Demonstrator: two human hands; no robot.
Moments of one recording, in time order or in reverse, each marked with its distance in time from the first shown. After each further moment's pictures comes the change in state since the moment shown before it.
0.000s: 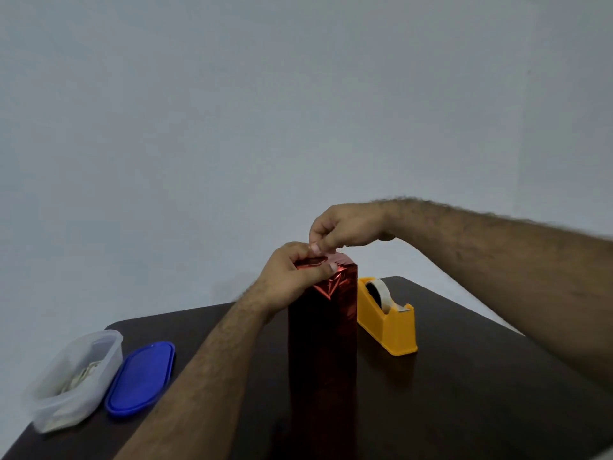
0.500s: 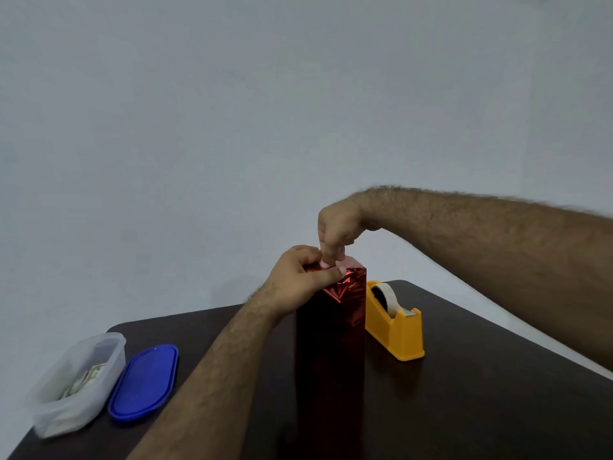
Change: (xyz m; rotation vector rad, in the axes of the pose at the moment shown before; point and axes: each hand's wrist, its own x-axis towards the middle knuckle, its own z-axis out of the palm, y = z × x) left_hand 0.006 -0.006 -0.003 0.088 -0.010 0.026; right_hand 0.026 -0.039 -0.008 -0.373 -0.128 0.306
